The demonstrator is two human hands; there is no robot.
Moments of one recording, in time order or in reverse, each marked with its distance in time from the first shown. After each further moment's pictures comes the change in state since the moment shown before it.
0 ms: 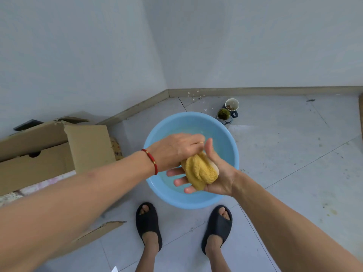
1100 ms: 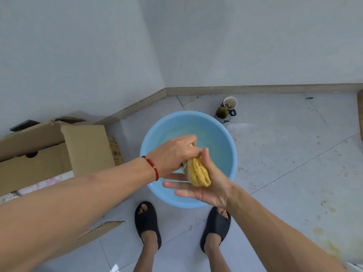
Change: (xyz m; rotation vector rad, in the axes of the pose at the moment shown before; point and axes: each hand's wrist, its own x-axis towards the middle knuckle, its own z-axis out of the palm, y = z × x) left_hand -0.002 0.013 0.003 -0.044 -0.016 -0.155; right_hand -0.005 0.028 0.003 0.294 0.096 -0.001
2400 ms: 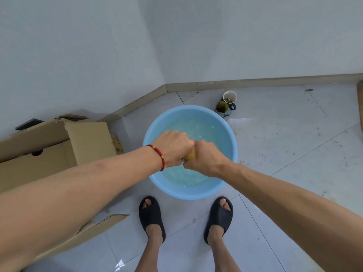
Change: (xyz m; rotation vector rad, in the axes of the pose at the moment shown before) left_hand 0.014 0.027 -0.026 0.379 -0.535 -0.300; right_hand 0.010 -0.030 0.034 -1.624 0.654 -0.151
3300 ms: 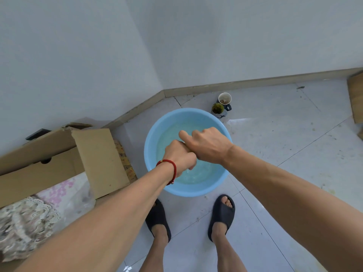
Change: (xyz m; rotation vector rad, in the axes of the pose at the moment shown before) left_hand -0.018 0.049 -0.009 -1.272 -0.001 -0.760; right_hand -0.002 0.012 -0.025 -0.724 0.350 -0.576
